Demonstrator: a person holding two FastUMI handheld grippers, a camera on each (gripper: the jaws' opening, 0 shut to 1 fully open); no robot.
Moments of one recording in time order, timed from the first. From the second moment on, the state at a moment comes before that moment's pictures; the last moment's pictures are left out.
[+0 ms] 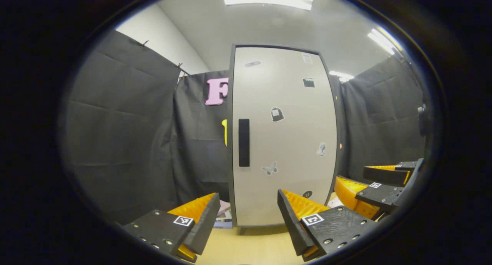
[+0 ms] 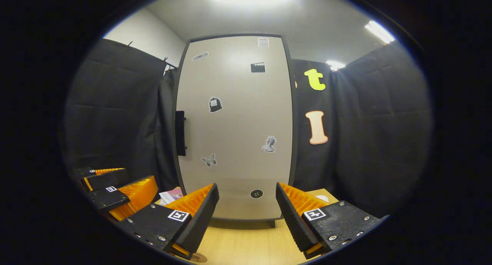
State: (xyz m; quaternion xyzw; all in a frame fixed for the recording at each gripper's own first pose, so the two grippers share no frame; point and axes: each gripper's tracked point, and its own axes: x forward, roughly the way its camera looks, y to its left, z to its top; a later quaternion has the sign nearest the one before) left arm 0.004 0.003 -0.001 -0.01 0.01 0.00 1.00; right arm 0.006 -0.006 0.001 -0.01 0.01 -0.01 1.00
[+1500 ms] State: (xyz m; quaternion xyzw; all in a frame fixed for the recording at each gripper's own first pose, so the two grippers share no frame) left arm -0.033 0.019 -0.024 0.01 0.02 -0.04 1.00; right arm 0.080 0.006 0.067 -0.04 -0.03 0.00 1.00
